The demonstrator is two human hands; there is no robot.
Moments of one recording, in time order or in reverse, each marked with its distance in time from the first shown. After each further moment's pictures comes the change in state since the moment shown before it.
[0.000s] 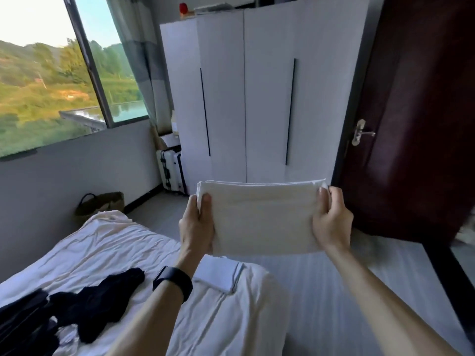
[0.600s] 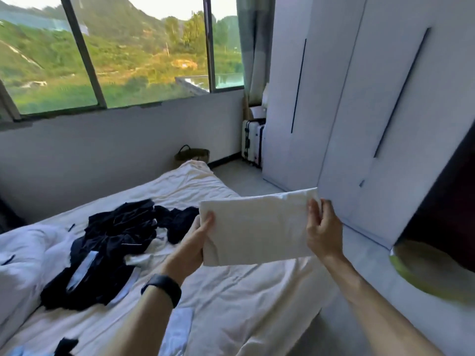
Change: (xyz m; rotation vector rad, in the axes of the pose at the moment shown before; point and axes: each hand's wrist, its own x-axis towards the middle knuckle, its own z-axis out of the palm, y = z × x) left_hand -0.176 -0.064 -0.150 -0.572 -0.038 -0.527; right_hand -0.149 -0.033 0.014 0.174 -0.491 -0.029
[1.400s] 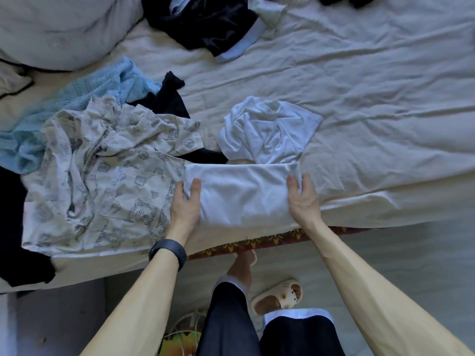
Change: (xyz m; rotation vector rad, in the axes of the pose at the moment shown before) left_hand -0.162 -0.387 -0.370 0.388 0.933 -0.505; right_hand -0.427 0.197 0.309 -0.214 -1.120 0.470
